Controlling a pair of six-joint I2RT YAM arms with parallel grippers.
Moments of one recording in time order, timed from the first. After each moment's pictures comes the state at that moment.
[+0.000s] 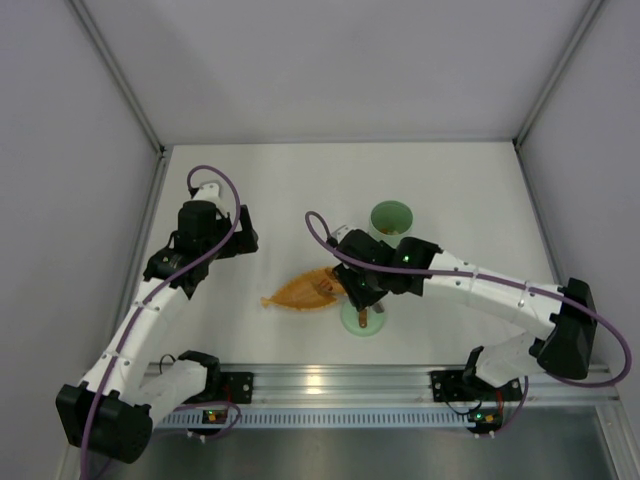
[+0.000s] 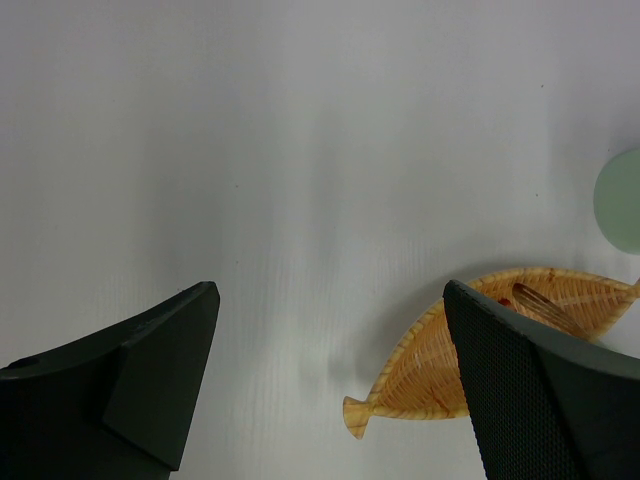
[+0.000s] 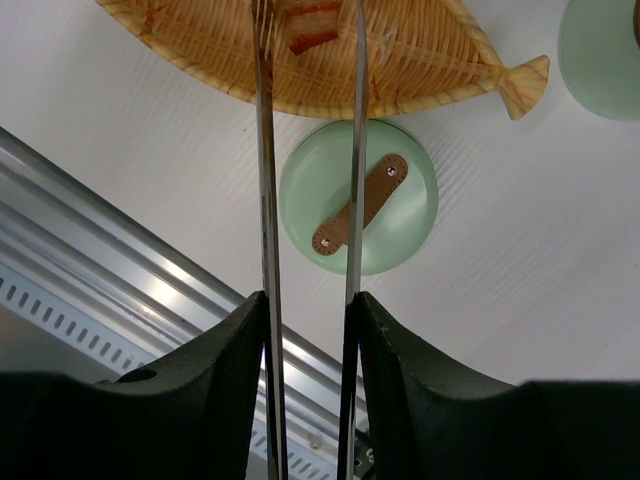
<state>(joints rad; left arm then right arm) -0.26 0.99 0.91 -0.55 -0.09 -0.34 1.08 1.39 1.24 -0.93 0.16 0.39</state>
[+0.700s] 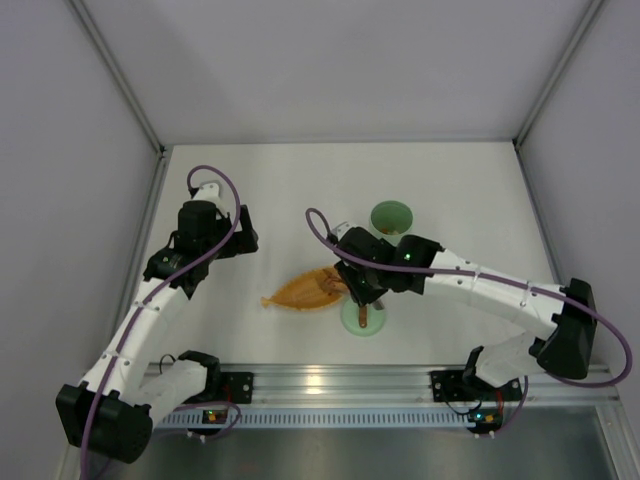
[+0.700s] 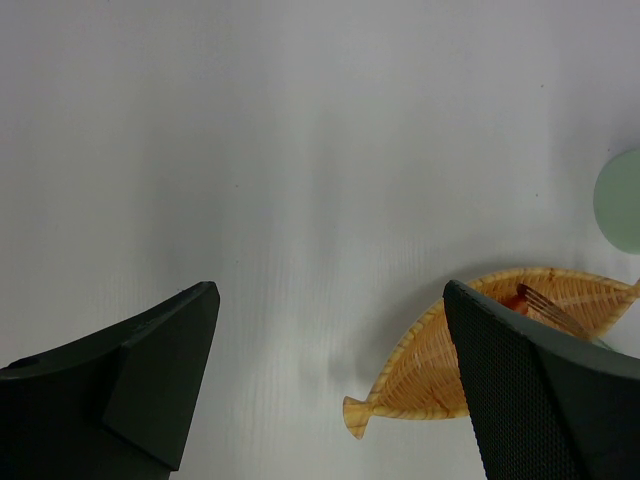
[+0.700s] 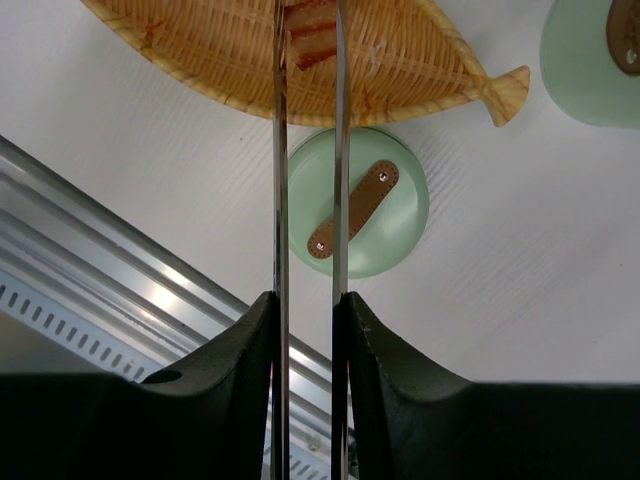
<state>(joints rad) -0.26 0.99 0.91 -0.55 -0.09 -0.34 1.08 1.40 1.26 -0.95 0.18 0.39</state>
